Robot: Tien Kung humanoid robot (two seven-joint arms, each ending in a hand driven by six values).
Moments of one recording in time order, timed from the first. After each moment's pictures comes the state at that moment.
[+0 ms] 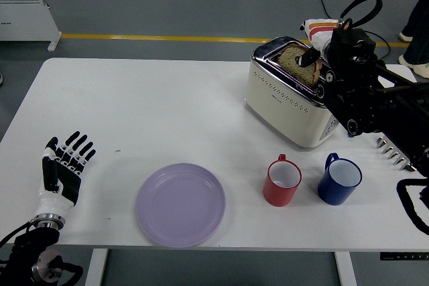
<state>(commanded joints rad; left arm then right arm) -0.01 0.00 -1.51 -1.09 0.79 -0.07 -0.31 1.20 0.00 0.64 0.43 -1.96 0.02 -0.34</state>
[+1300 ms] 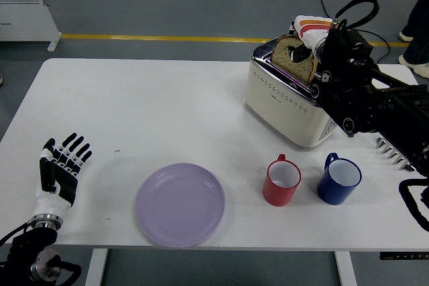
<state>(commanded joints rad) -0.02 0.00 -1.52 -1.06 0.80 -0.06 -0.31 1.21 0.00 0.60 0.52 -1.89 -0.09 -0.31</state>
